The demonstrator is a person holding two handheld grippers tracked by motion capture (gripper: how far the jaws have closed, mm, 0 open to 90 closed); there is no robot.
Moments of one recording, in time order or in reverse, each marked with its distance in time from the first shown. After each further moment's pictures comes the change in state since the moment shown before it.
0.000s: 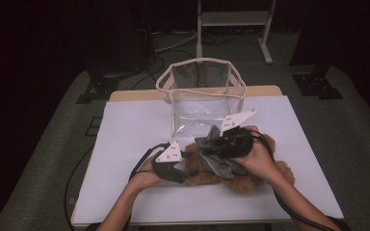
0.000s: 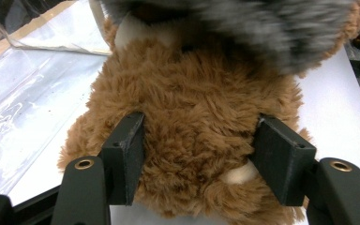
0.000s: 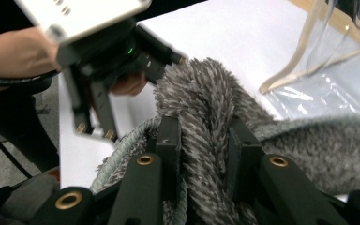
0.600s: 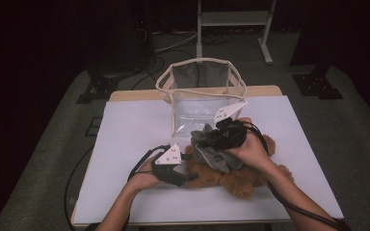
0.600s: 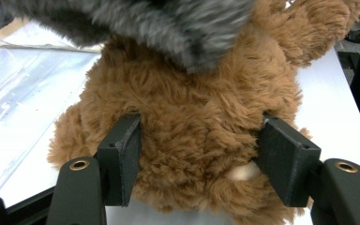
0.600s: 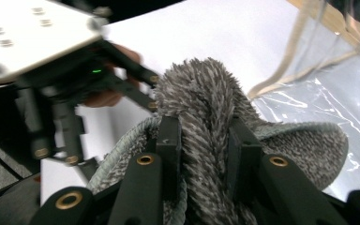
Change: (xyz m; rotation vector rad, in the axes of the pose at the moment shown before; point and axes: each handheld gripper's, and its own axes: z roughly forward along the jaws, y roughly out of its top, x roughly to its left) left arm 0.000 -0.001 -0.004 0.009 -0.020 0.018; right arm -0.018 0.014 0.012 0.043 -0.010 0.018
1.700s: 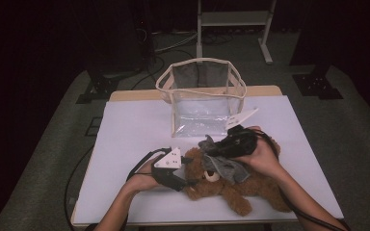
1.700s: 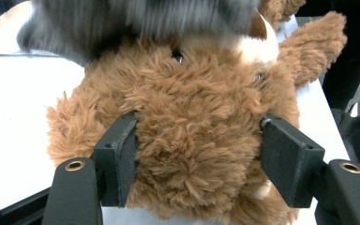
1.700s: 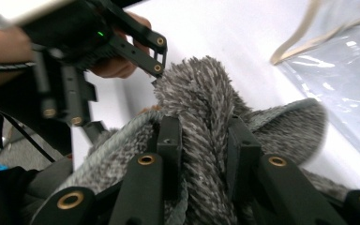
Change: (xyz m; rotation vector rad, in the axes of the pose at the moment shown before) left arm -0.009 0.002 0.000 0.018 -0.081 0.052; right arm 0.000 -0.033 -0.024 0.001 0.083 0.070
